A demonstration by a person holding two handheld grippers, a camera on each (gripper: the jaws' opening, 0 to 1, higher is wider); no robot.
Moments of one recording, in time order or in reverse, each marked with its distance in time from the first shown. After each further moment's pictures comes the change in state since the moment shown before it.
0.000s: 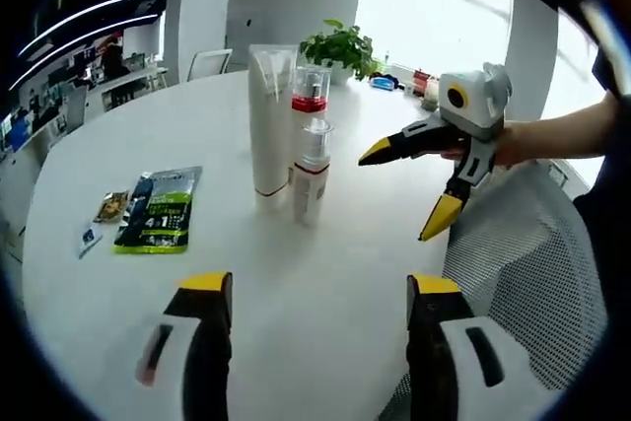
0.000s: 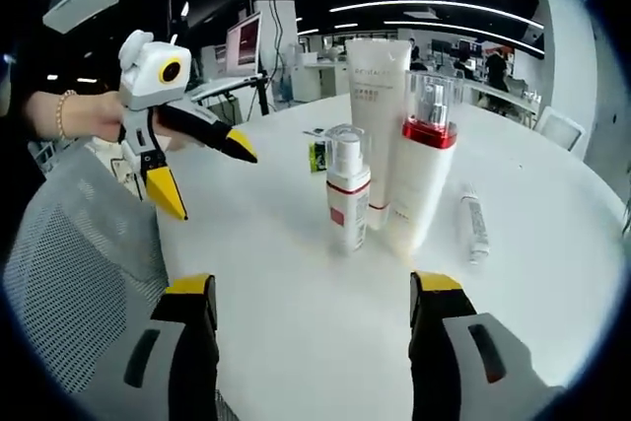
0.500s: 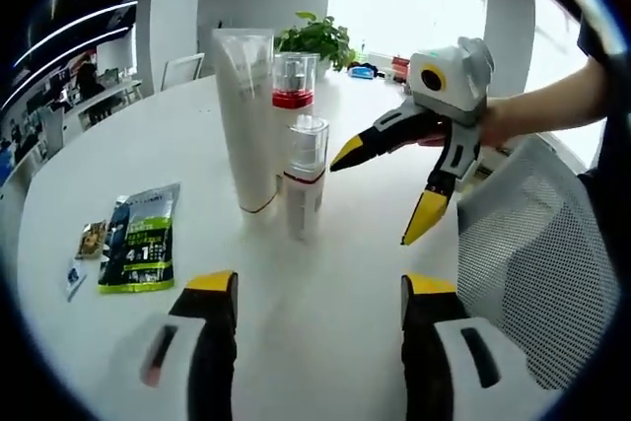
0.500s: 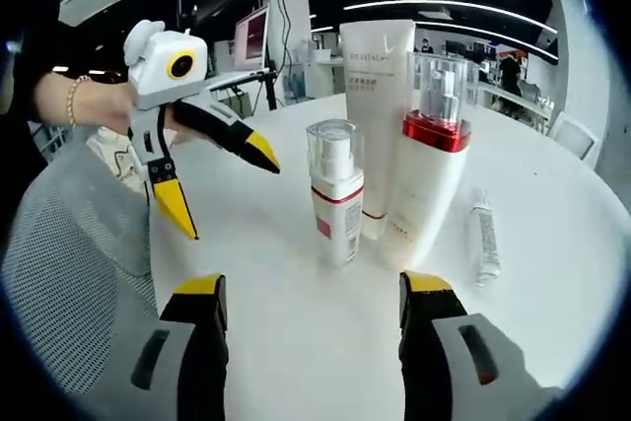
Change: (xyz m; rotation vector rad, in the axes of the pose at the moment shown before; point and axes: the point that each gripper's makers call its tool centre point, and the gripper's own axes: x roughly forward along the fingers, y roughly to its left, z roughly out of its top) left arm 0.035 0.009 0.009 0.100 0.025 -0.065; right arm 0.024 -0.013 0.004 -0.036 0.006 0.053
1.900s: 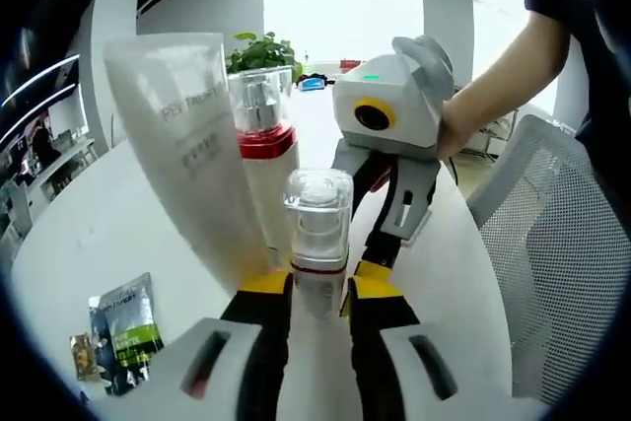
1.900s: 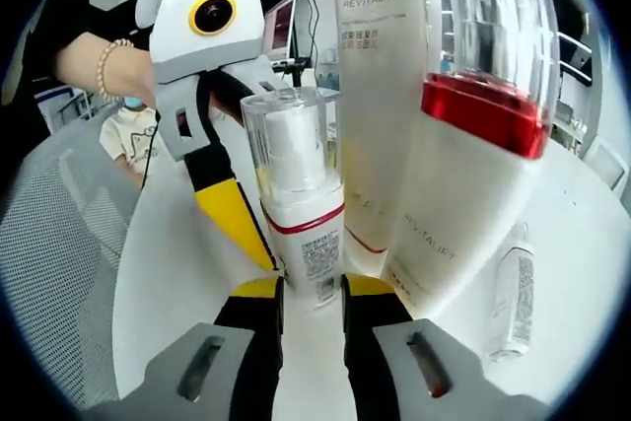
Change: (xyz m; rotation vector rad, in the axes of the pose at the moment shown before) left arm 0.067 0.003 0.057 0.266 -0.077 -0.171; right arm 0.064 -0.024 0.004 -0.107 -0.005 0.143
